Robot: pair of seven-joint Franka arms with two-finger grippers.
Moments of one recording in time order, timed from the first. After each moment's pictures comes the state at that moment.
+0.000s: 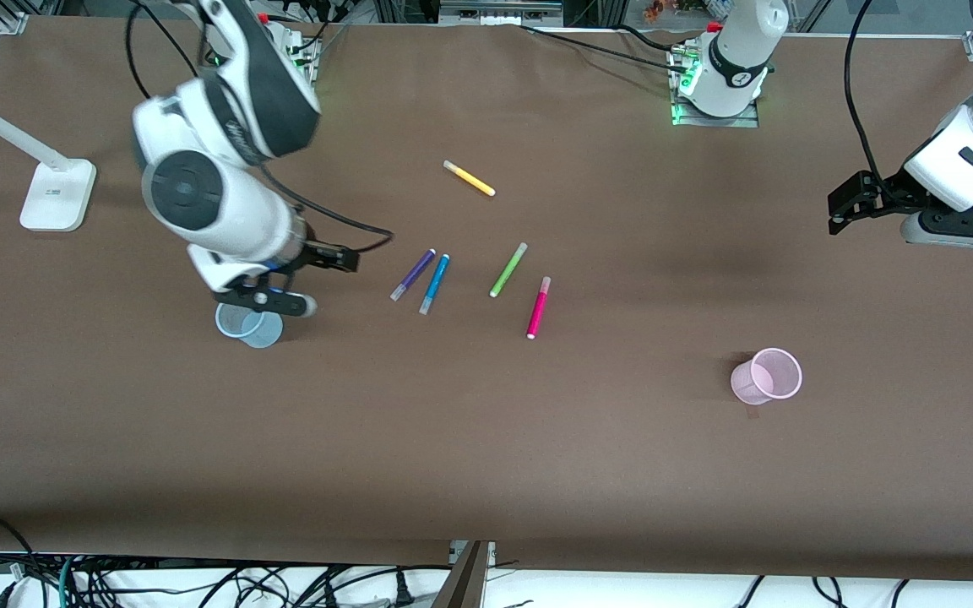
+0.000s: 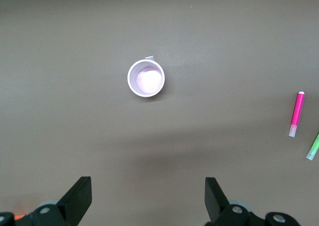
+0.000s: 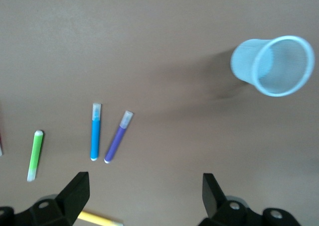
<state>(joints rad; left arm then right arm) -0.06 0.00 -0.01 -1.67 0.03 1.69 0.03 0.26 0.40 0.24 -1.55 -0.01 1.77 0.67</state>
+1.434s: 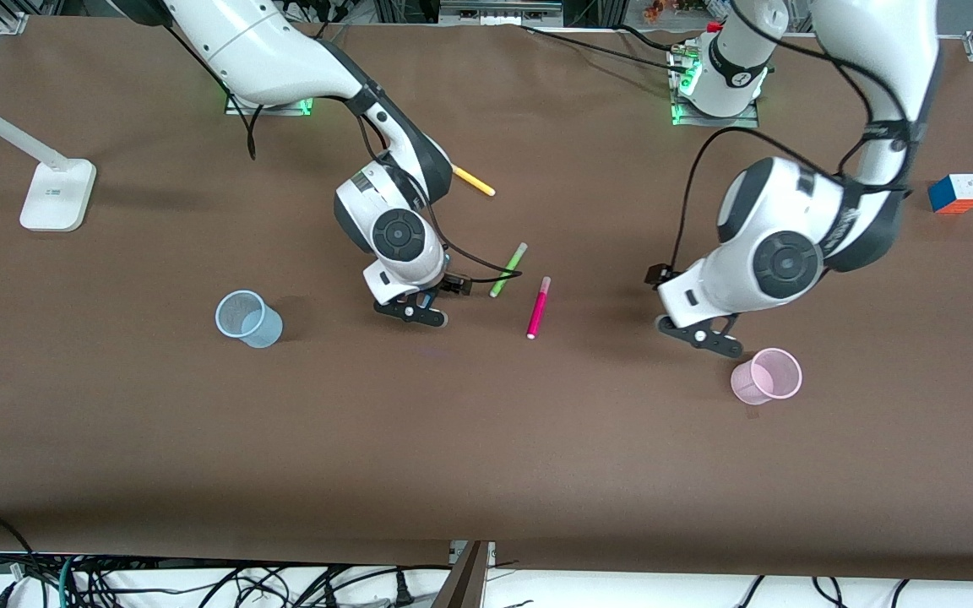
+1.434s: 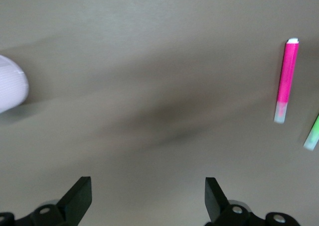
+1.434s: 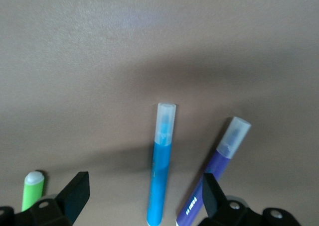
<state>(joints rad) -0.16 0.46 -0.20 -1.68 0.01 1.89 -0.05 0.47 0.73 0.23 -1.62 -0.06 2.24 0.93</state>
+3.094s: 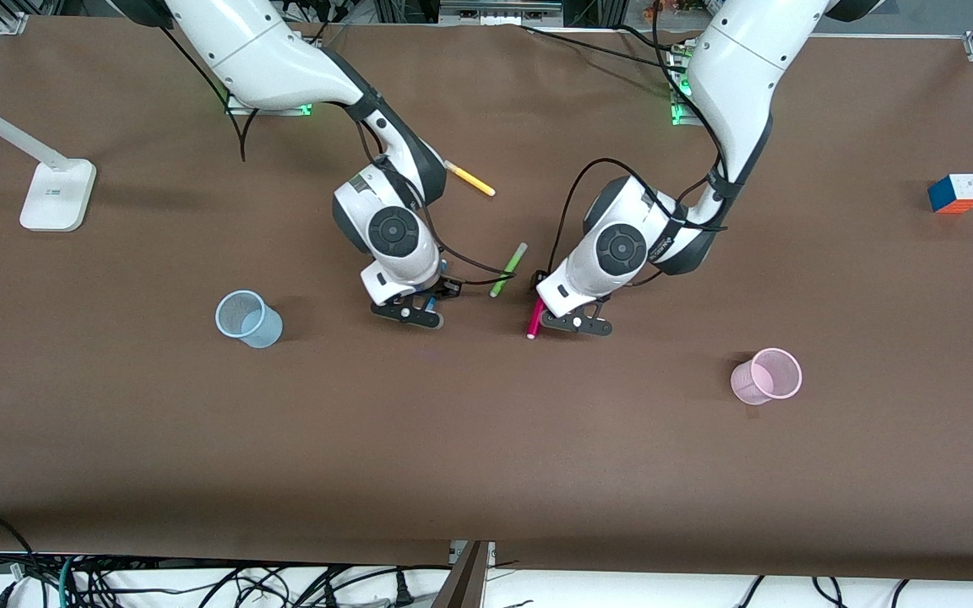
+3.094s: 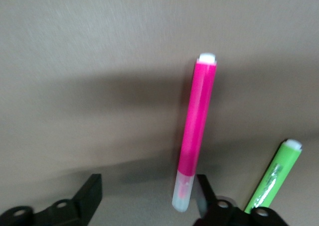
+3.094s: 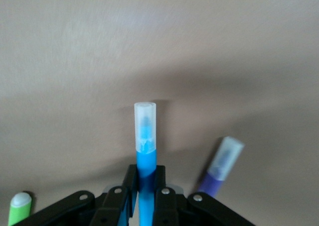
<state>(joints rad) -0.38 0.65 -0.21 -1.82 -0.11 2.37 -0.35 0.45 0.68 0.20 -1.67 -0.08 2.28 0.93</state>
